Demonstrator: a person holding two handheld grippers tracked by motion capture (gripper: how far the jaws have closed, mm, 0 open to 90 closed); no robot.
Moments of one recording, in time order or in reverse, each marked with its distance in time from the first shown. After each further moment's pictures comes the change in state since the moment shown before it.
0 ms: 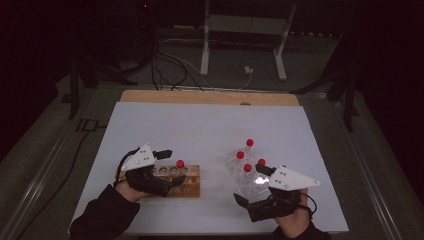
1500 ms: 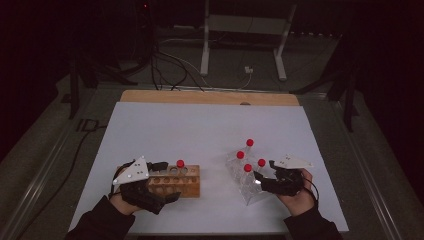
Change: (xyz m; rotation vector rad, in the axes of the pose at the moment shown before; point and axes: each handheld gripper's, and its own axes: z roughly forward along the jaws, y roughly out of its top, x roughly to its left) left arm -0.014 -0.020 -0.013 0.008 -0.053 -0.005; right arm -0.079 -0.060 0.034 0.215 -0.271 0.142
